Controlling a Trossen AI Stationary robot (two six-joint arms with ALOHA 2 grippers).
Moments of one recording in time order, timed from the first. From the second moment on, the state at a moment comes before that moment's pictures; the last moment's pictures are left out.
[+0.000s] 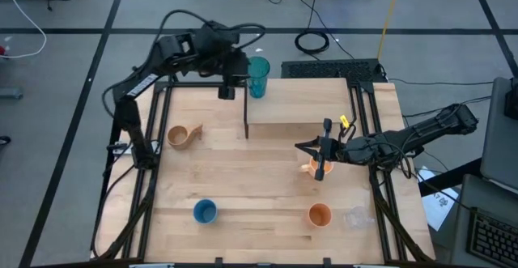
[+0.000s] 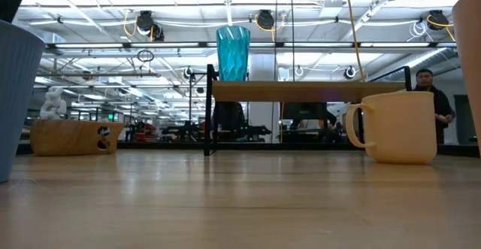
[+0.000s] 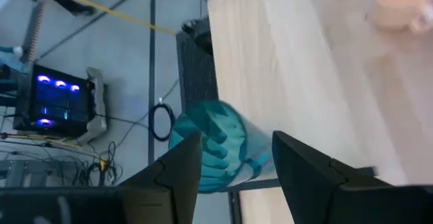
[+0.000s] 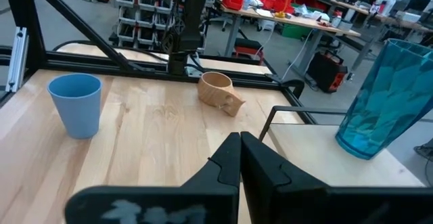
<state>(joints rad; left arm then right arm) 0.37 1.79 2.36 -1.26 -0.05 0.68 0.33 1.02 0.74 0.01 0.55 -0.05</state>
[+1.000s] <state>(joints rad) -0.08 1.54 2.24 -1.47 -0.02 0.32 0.33 1.02 0.74 -0.01 0.51 0.13</state>
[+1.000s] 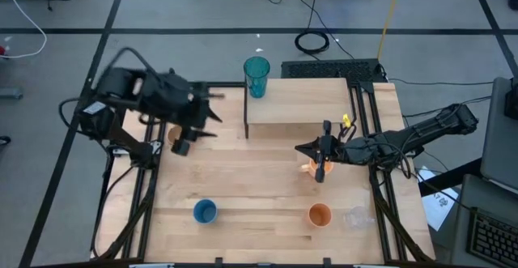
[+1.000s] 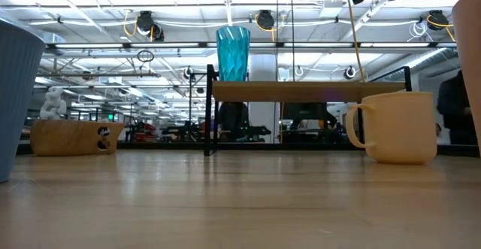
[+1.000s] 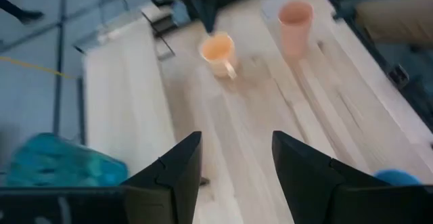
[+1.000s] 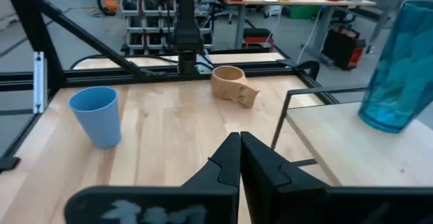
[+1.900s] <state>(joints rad) -0.30 1.19 1.18 -0.57 -0.35 0.13 0.31 0.94 0.86 -0.36 0.41 0.30</state>
